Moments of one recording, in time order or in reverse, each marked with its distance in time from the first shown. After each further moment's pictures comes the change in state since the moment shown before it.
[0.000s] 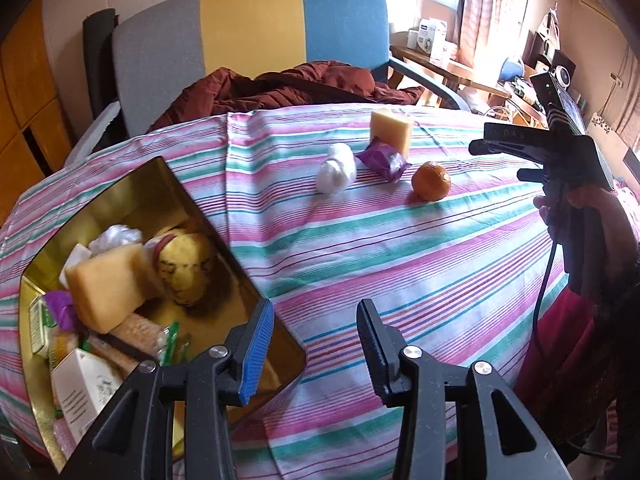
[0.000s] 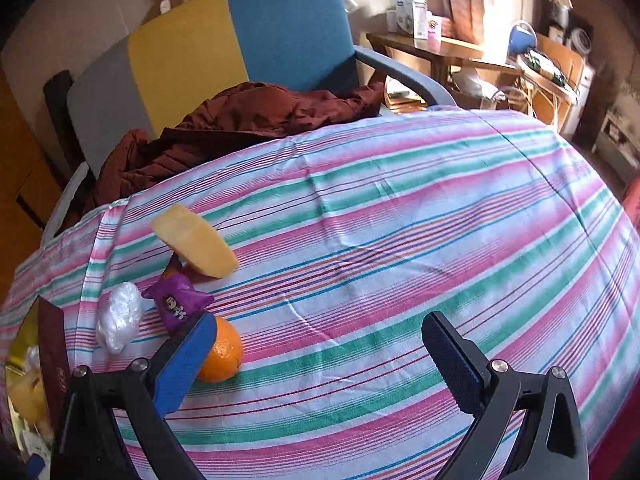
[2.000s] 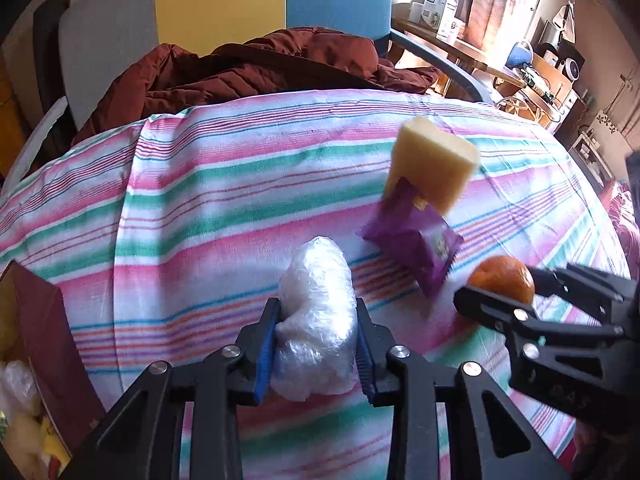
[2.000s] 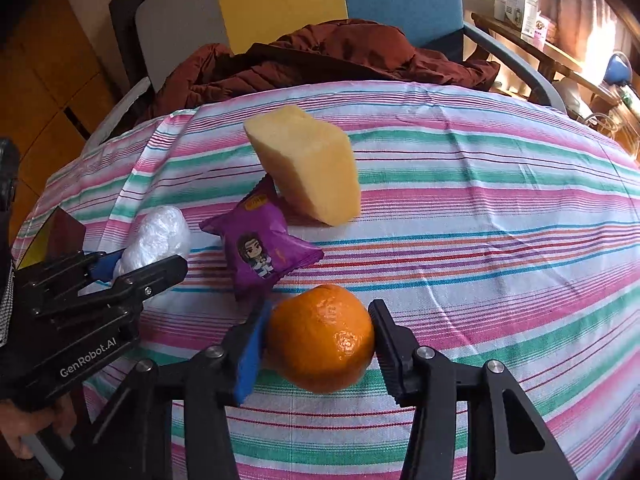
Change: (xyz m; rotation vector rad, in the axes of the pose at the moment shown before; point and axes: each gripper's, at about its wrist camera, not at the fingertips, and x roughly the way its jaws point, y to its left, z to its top) left arm 0.152 -0.015 0.114 -0.003 0.103 -0.048; right arm 0.055 0.078 -0.020 -0.272 0.157 0.173
